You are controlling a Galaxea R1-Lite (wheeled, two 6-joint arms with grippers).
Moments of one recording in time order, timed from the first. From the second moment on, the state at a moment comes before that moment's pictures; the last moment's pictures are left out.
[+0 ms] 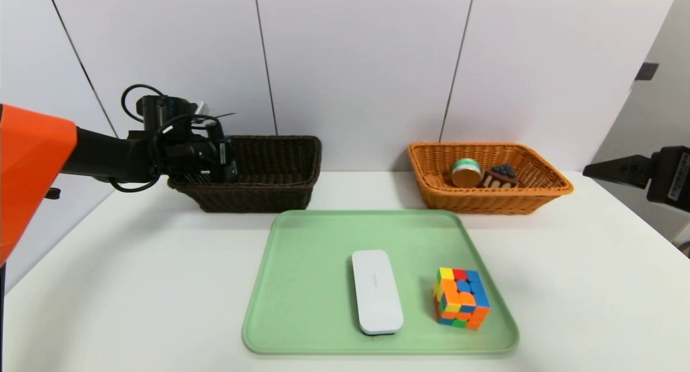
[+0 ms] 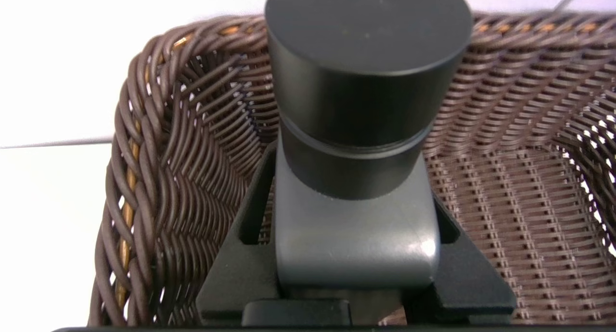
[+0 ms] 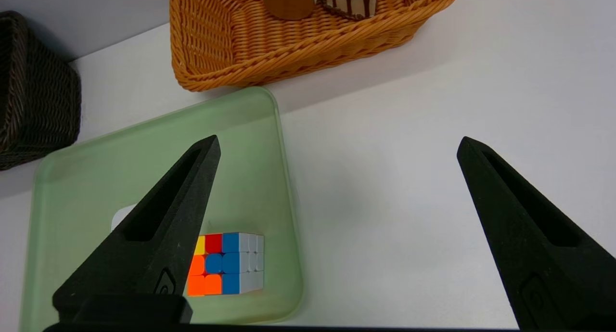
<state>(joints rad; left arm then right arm) -0.02 2.17 -1.55 -0.26 -0.13 -0.05 0.25 1.21 -1.05 0.36 -0.24 0.44</state>
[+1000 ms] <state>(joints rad) -0.19 1.91 -1.69 -0.02 -0.07 -0.06 0.25 1.20 -1.03 0.36 -0.23 0.44</state>
